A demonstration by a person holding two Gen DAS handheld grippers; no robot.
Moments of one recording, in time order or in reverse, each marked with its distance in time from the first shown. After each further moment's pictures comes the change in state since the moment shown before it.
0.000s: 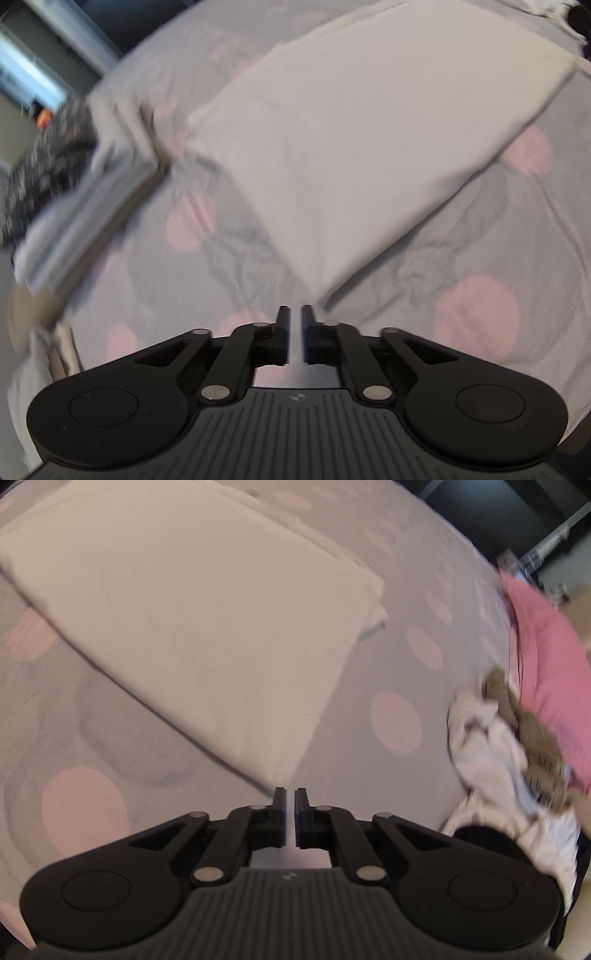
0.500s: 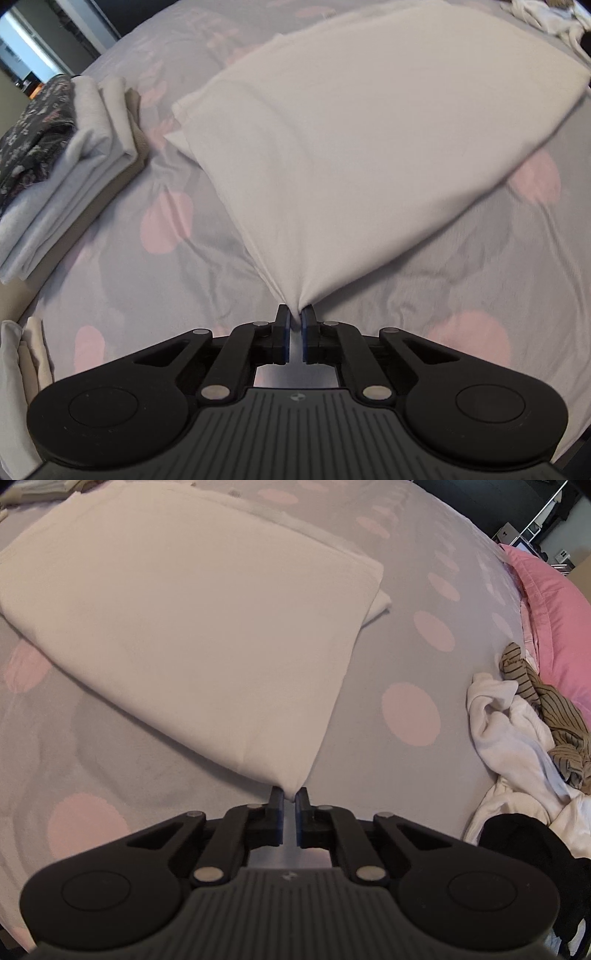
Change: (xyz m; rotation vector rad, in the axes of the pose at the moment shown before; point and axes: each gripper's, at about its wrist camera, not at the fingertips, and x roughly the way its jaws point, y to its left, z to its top) left arm 0.032 0.013 0.014 -0.119 0.069 -0.078; right arm 0.024 -0.019 -0.004 0.143 0.039 0.079
